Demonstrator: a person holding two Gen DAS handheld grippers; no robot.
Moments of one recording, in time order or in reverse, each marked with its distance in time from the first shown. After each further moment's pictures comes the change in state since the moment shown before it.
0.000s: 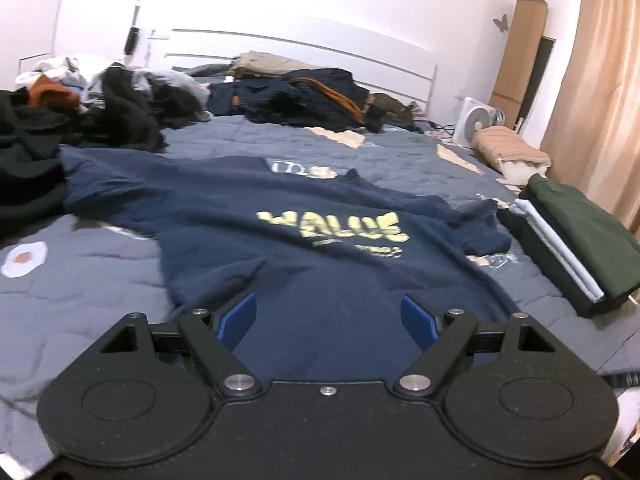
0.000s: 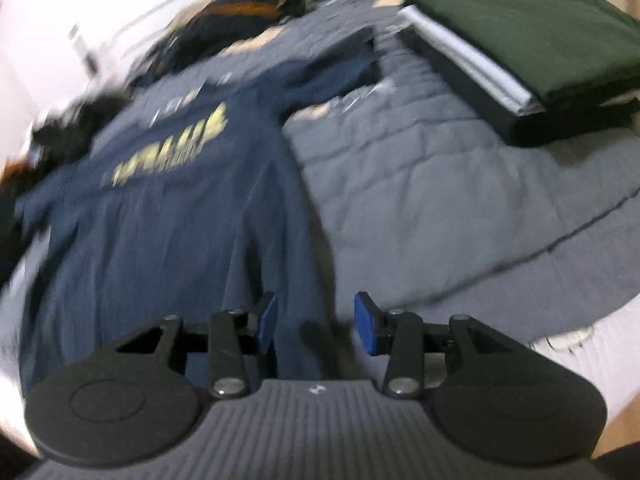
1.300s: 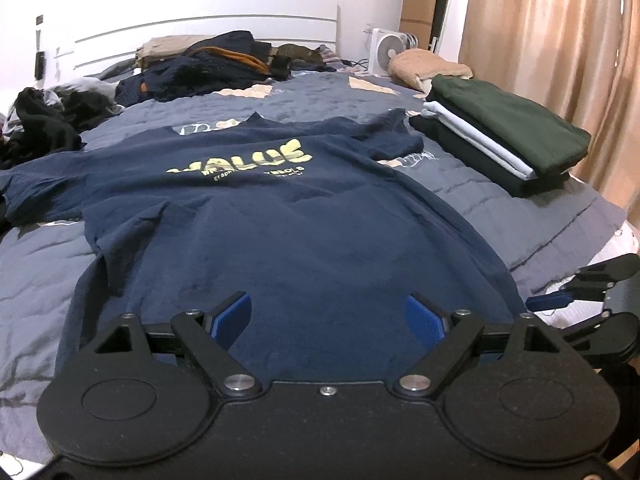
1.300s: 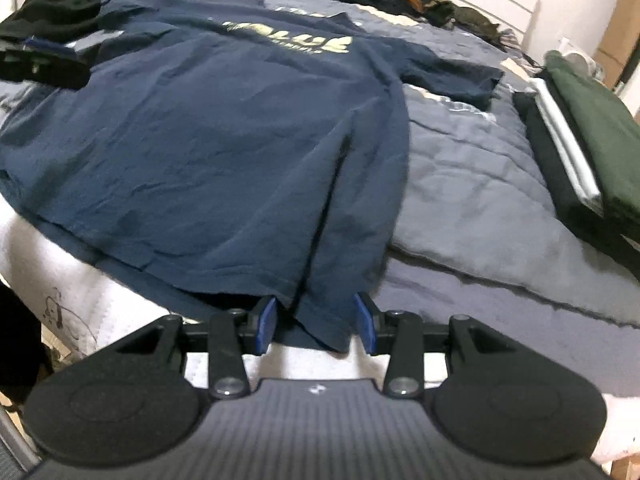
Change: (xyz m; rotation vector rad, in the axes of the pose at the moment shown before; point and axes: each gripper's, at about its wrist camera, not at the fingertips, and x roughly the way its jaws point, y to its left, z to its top) left arm -0.019 -0.057 -0.059 0.266 0.139 -0.158; right arm 0.006 0.049 -0.068 -0.584 0.057 -0.072
